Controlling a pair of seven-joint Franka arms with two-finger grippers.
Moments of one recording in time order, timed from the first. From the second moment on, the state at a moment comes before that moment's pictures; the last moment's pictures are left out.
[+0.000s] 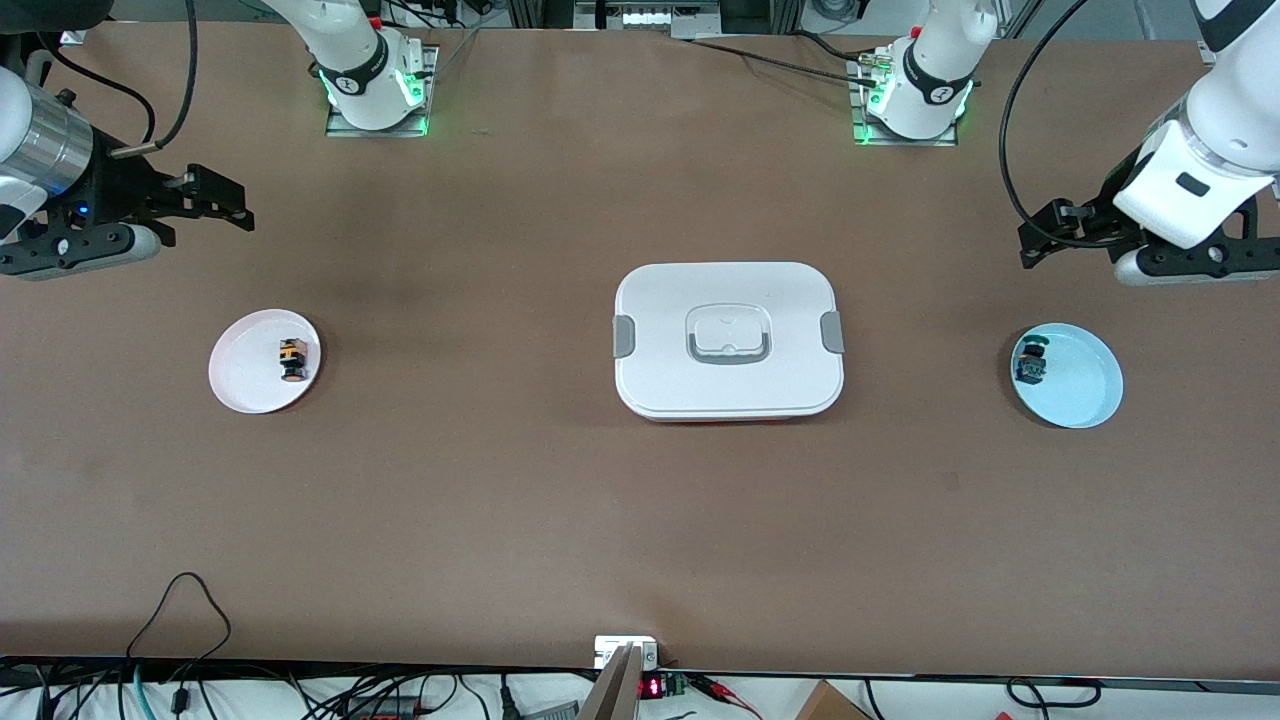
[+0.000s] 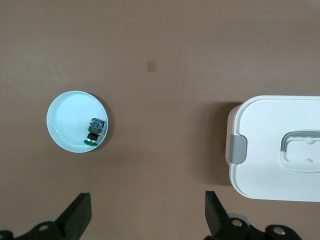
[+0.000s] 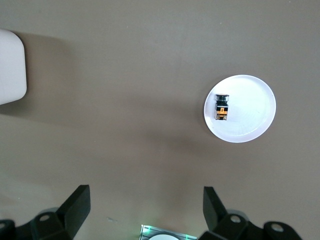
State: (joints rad) left arm -0.04 0.00 -0.08 -1.63 0.02 1.61 -0.21; right arm 0.06 0.02 0.01 -1.62 0.09 1.51 -0.09
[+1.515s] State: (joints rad) left arm -0.04 0.01 -0.08 -1.62 0.02 1.61 -0.21; right arm 0.01 0.05 0.00 -1.89 0.02 1.79 -0.81
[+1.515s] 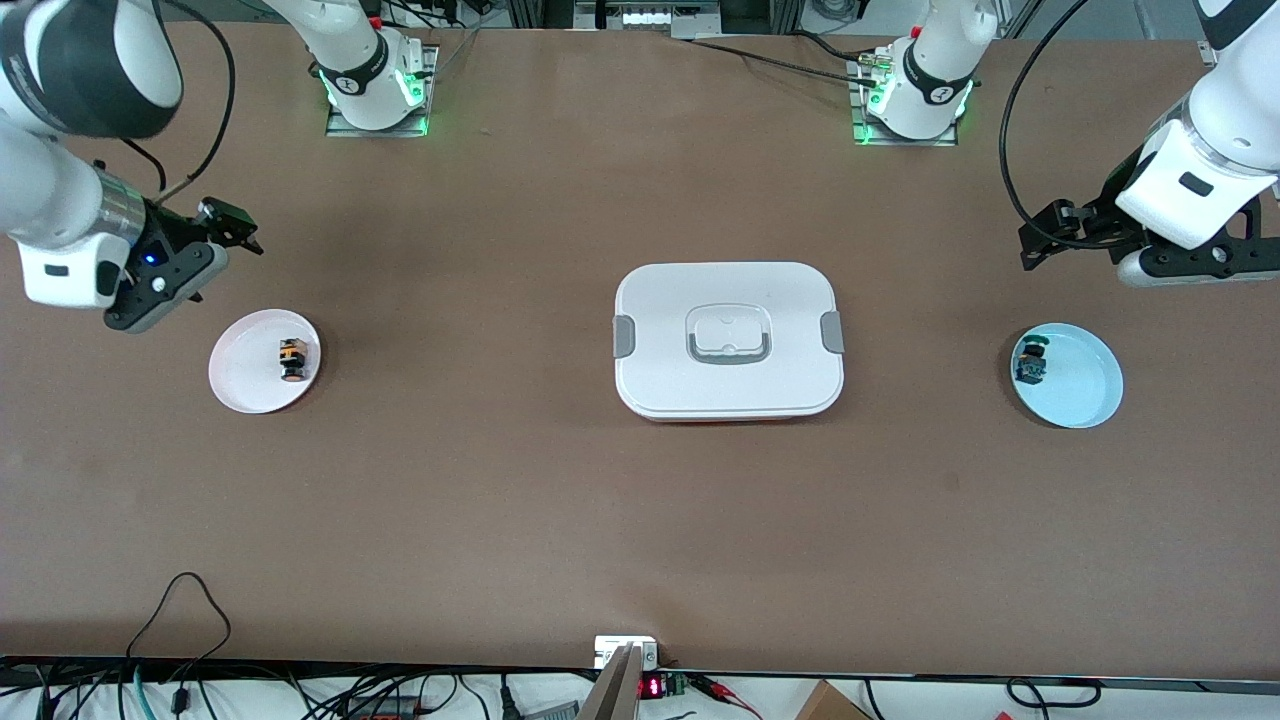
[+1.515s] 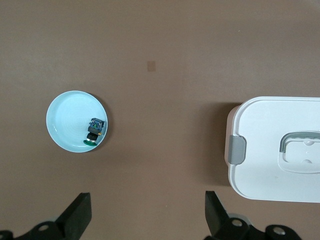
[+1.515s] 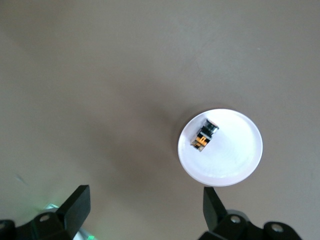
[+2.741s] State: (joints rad) left arm -0.04 0.01 -0.08 -1.62 0.02 1.60 -0.21; right arm -0.15 0.36 0.00 -2.20 0.02 2.51 -1.75
